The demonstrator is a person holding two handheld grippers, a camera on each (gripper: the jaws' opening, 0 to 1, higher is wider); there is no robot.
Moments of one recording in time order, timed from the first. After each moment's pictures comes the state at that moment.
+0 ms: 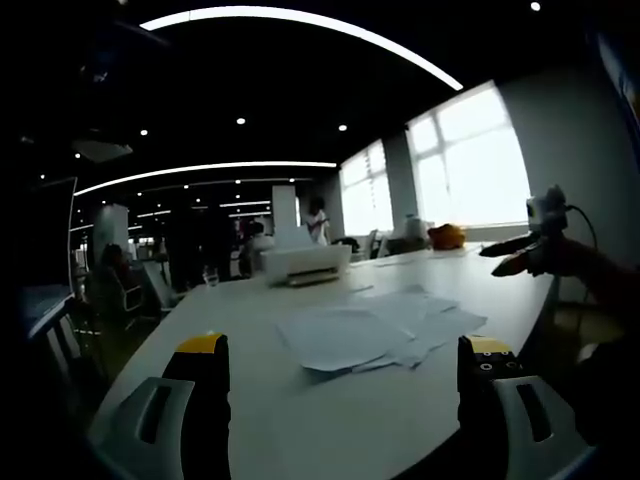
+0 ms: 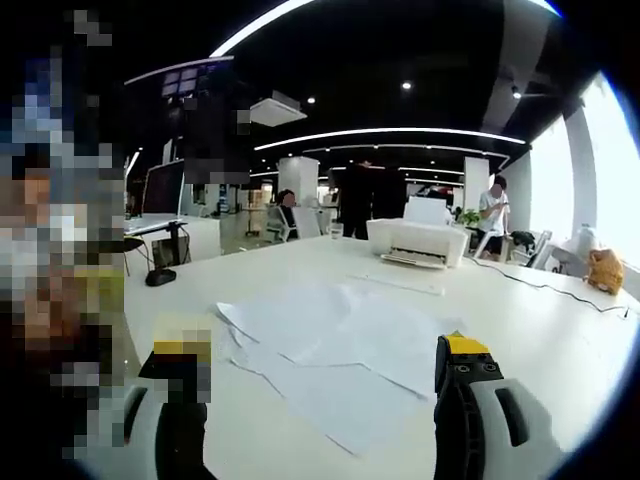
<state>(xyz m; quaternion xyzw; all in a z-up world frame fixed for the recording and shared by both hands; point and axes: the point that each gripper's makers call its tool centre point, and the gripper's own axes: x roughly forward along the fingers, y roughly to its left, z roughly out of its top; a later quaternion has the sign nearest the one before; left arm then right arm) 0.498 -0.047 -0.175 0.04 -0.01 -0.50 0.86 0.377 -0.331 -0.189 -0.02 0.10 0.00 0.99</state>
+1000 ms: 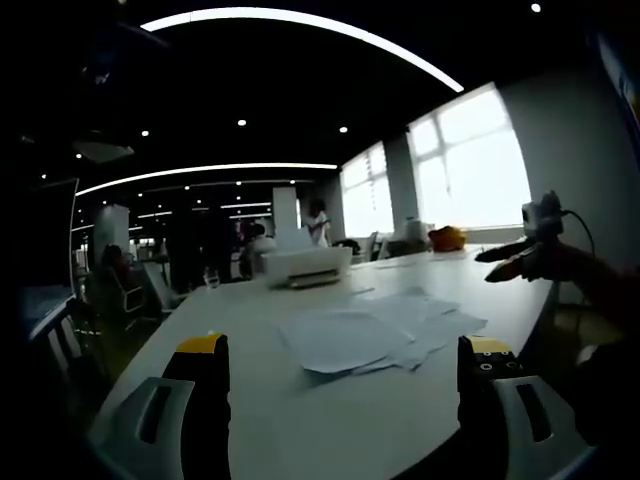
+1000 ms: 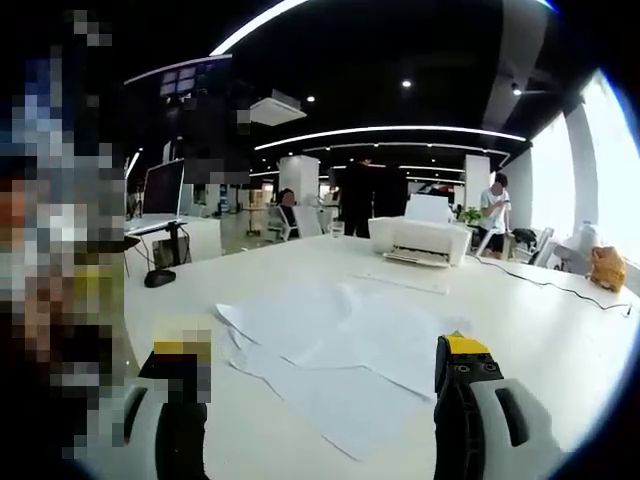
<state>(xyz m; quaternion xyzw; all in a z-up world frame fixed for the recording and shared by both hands) 0.497 -0.045 -0.170 0.04 -0.02 -0.50 0.86 0.387 -0.328 -0.191 -0.02 0.11 0.01 0.99</state>
